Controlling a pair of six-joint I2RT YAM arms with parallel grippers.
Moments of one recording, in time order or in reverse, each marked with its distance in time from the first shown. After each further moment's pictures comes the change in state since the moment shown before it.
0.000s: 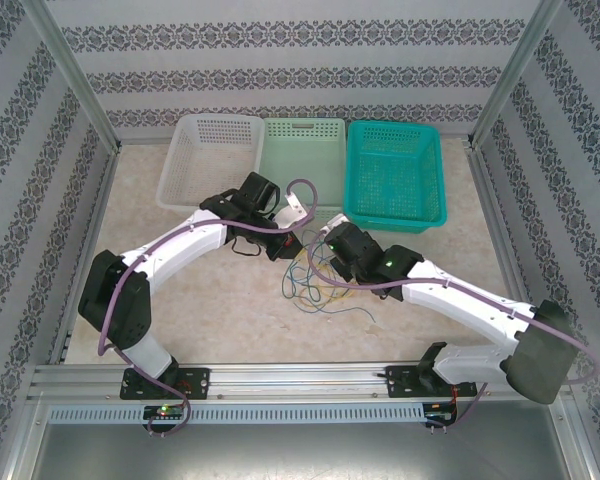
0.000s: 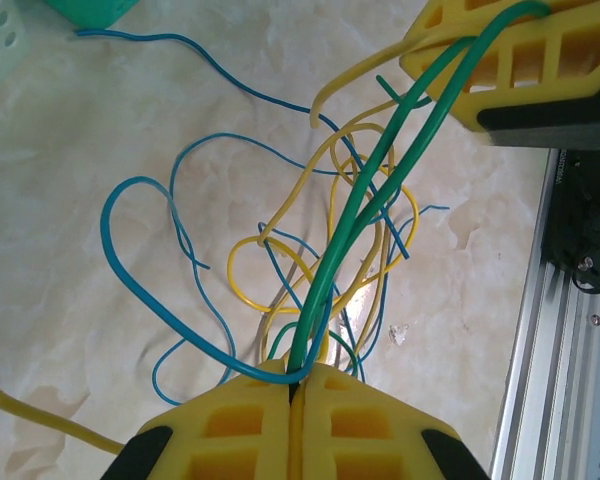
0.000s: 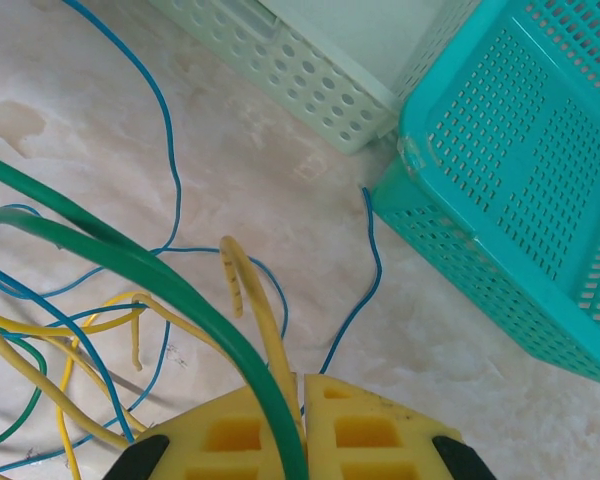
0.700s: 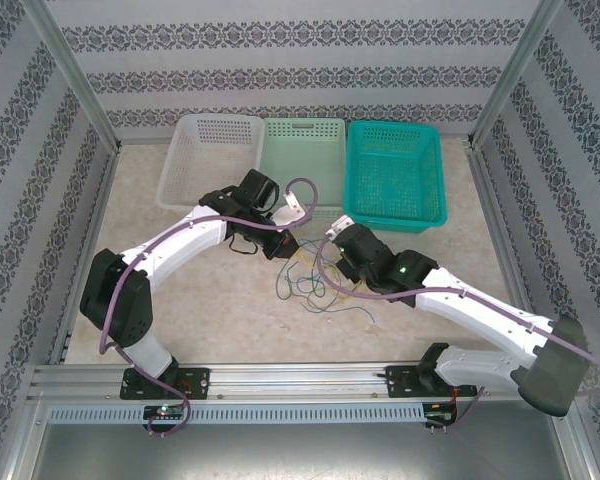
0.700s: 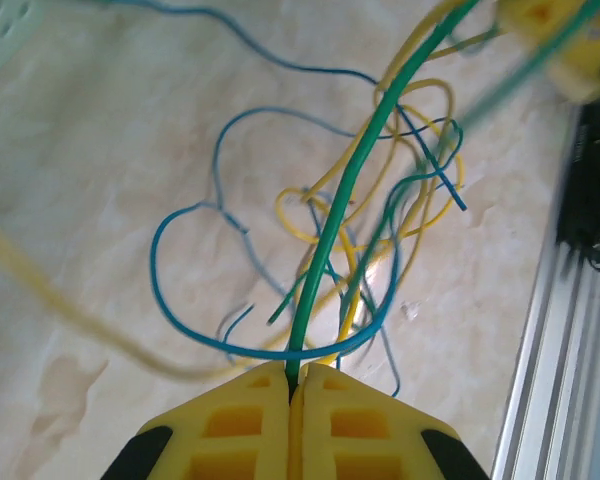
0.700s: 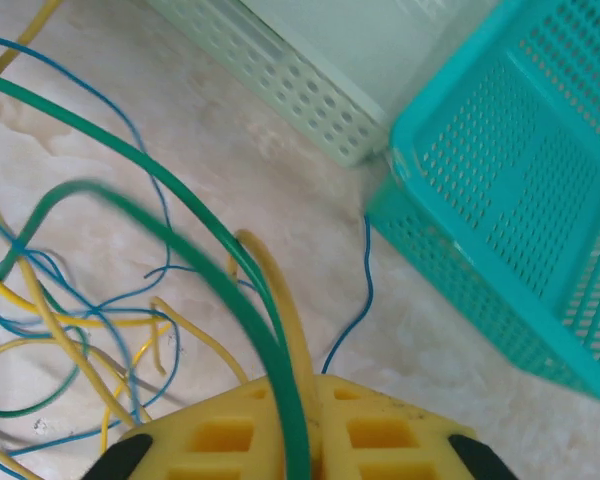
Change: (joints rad) left arm 0.019 0.011 0.036 -0.090 -0.038 0.035; right arm -0.019 -0.091 -0.022 -0.020 -0.038 -0.031
